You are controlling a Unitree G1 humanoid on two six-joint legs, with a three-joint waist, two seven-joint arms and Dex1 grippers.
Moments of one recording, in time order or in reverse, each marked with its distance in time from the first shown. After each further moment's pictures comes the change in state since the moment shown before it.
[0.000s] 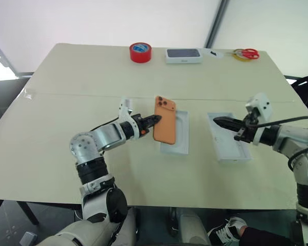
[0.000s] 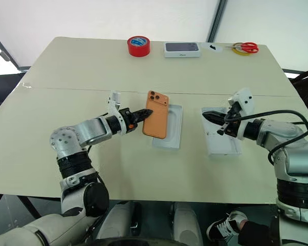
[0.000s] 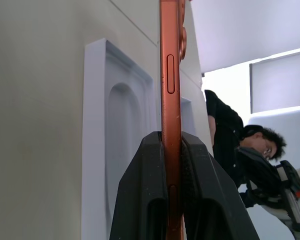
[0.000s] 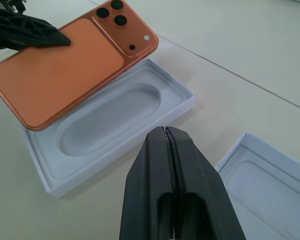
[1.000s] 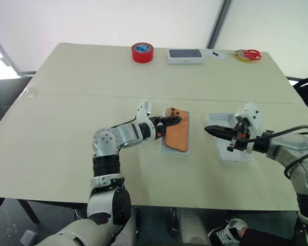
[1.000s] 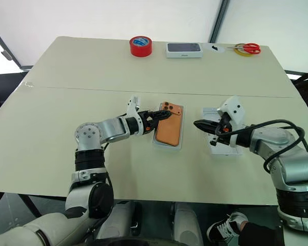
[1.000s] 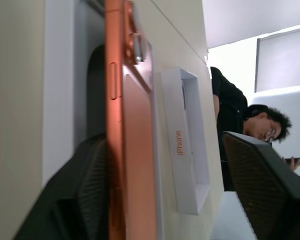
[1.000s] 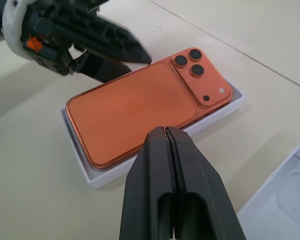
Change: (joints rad) left arm -0.030 -0.017 -0.172 0.133 0.054 -0.123 -0.057; right arm 0.062 -0.031 0.099 -0.085 0.049 -0.048 -0.036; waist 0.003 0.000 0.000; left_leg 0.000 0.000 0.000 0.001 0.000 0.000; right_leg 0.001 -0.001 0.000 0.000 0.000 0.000
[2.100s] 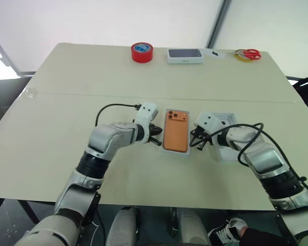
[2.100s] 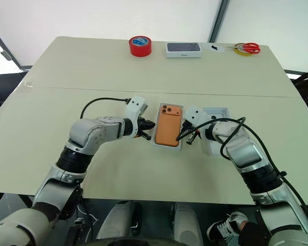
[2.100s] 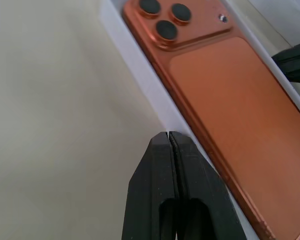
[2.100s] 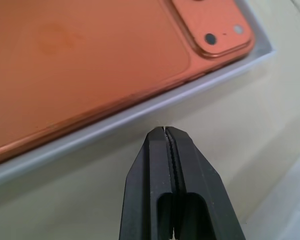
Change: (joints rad) left arm 0.015 0.372 -0.657 -0.135 0.454 -0.216 -0.373; right arm -0.230 0.069 0.446 0.192 -0.443 -0.023 -0.179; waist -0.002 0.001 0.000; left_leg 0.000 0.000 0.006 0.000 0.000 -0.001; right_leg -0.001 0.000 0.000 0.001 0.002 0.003
